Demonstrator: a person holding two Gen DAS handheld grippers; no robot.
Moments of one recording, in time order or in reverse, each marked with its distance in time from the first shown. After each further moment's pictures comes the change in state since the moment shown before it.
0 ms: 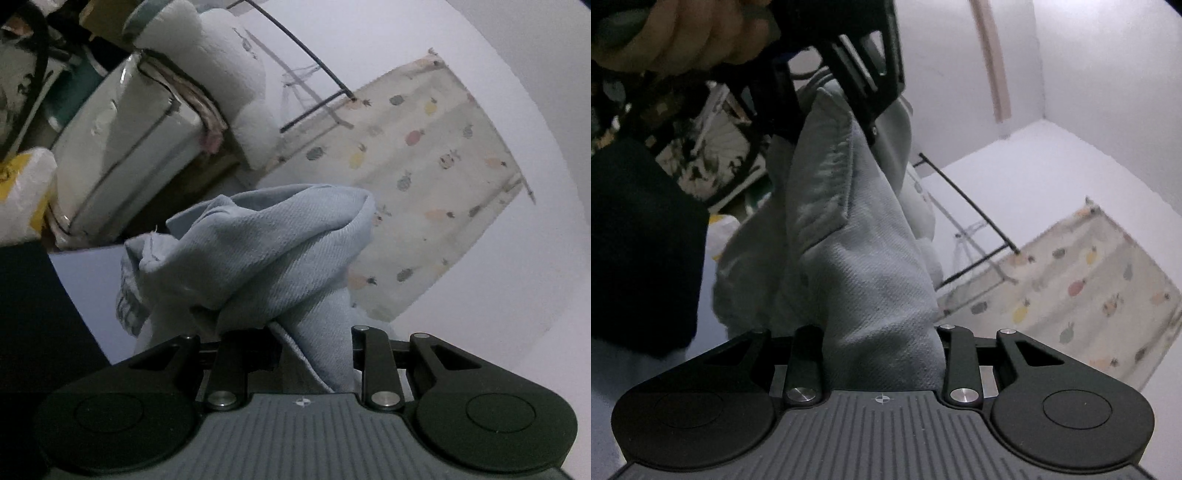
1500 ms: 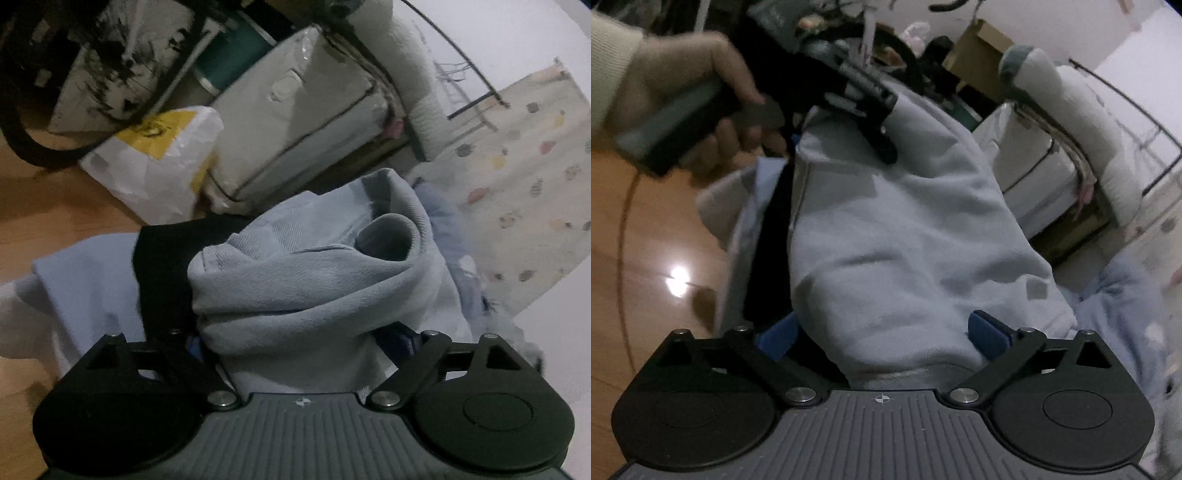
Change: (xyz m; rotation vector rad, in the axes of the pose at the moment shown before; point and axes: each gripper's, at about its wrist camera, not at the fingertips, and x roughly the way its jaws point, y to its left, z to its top) left arm -0.077 0.226 -0.030 -0.128 0.065 0.336; right arm -0.025 0.186 0.065 0.250 0.269 0.612
